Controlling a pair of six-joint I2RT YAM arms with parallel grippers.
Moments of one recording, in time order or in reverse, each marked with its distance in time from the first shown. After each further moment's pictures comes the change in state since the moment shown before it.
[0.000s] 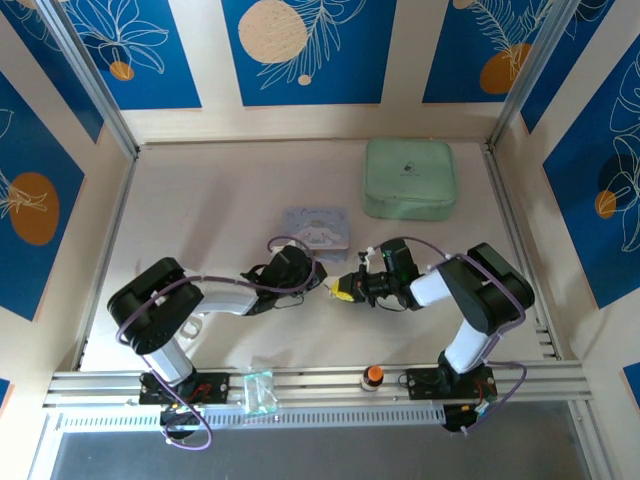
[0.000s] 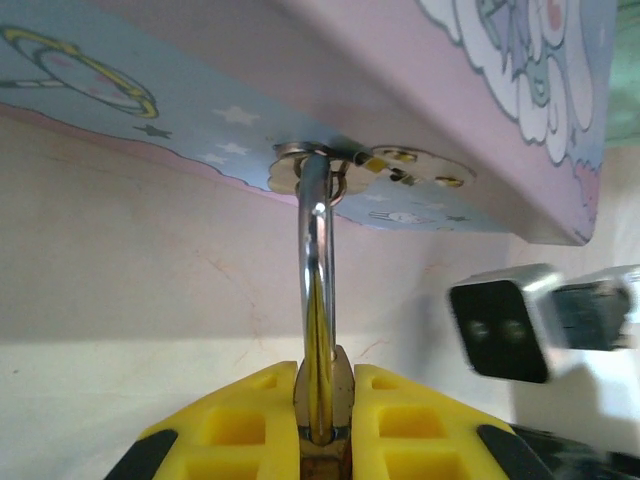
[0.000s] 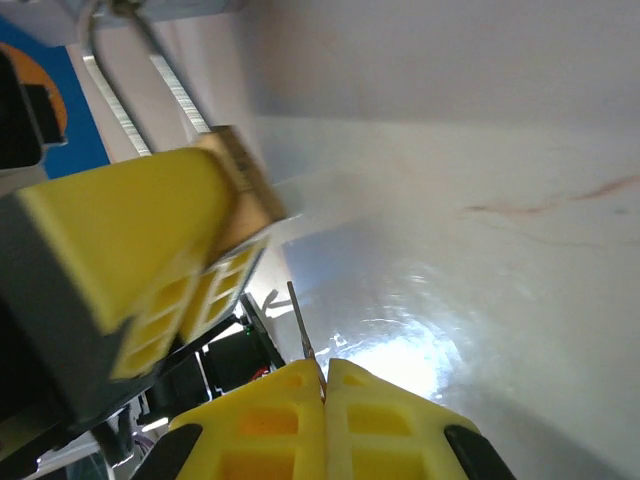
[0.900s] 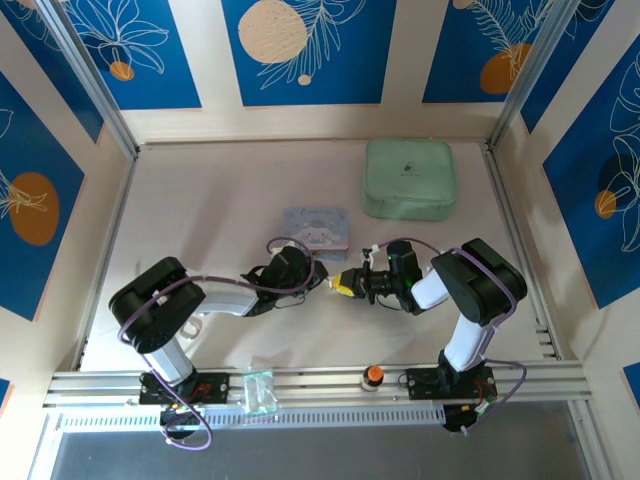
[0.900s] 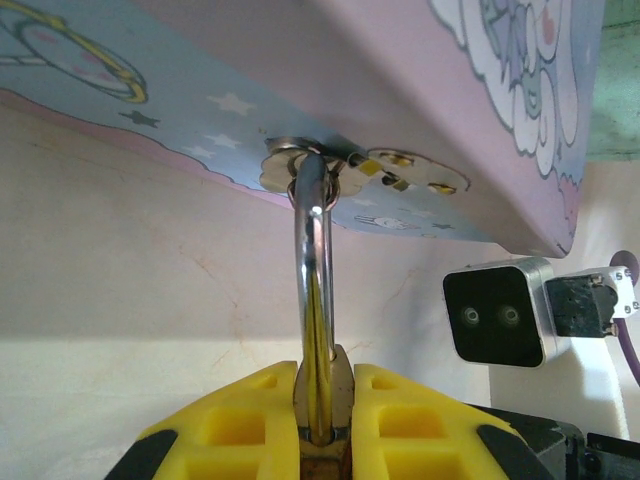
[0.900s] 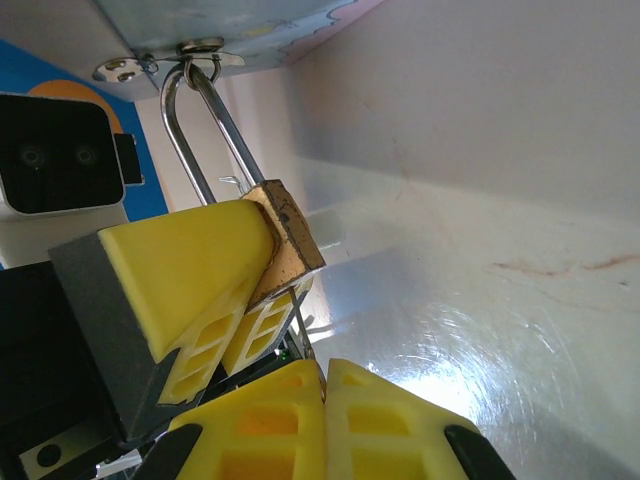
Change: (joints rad) left arm 0.000 0.010 -0.010 0.048 0.008 -0.050; right arm -0.023 0.052 -0.042 0.261 -0.002 0.122
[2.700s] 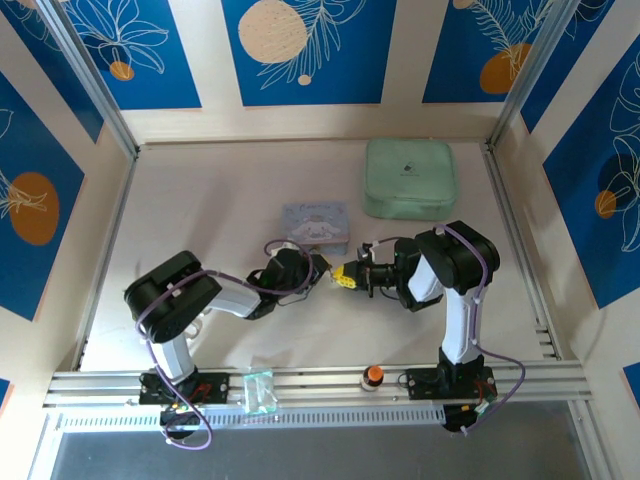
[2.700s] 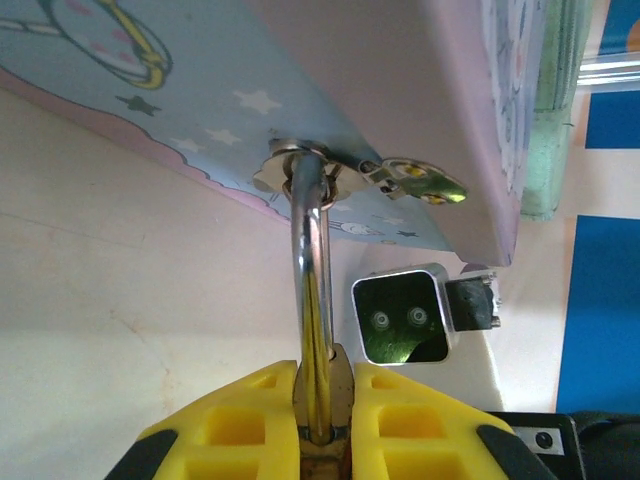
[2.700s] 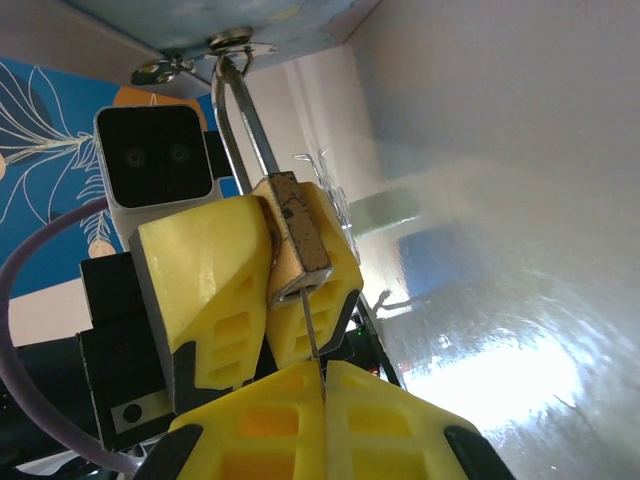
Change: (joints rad) left arm 0.010 0.098 -0.045 0.300 -0.006 -0.154; right arm -0.098 0.272 0.060 0.431 -0.216 0.272
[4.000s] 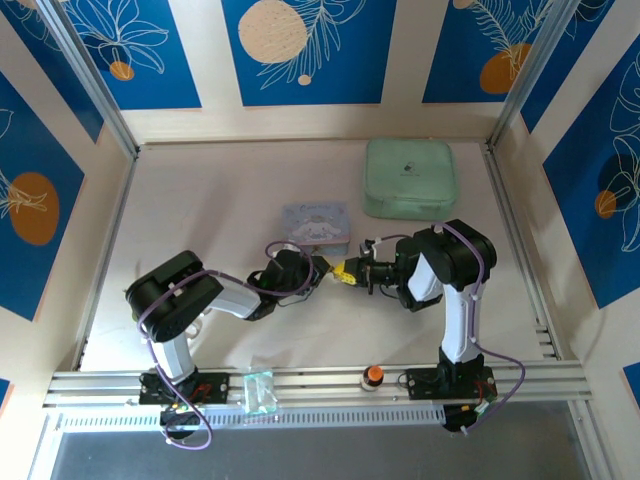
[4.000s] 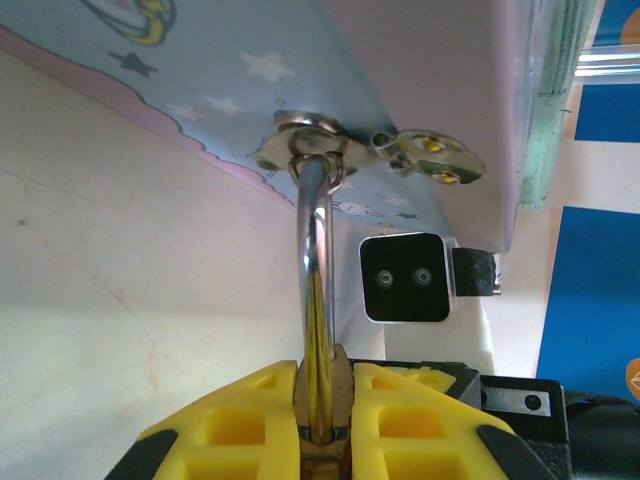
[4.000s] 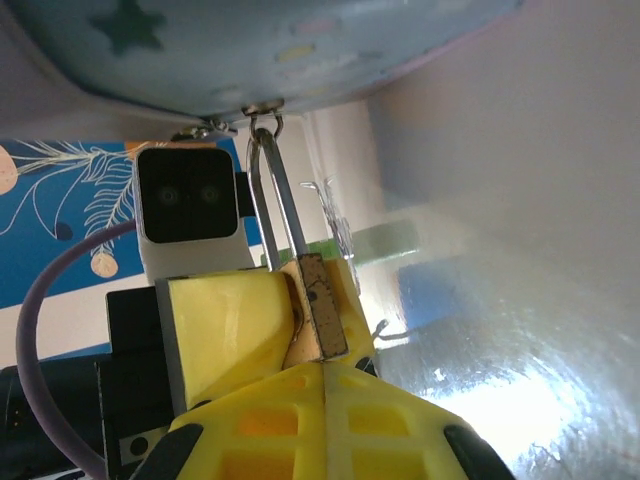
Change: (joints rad) left arm -0.001 0.006 -0.006 0.025 0.037 -0.042; right arm -0.011 0.037 0.006 0.072 0.050 -0.019
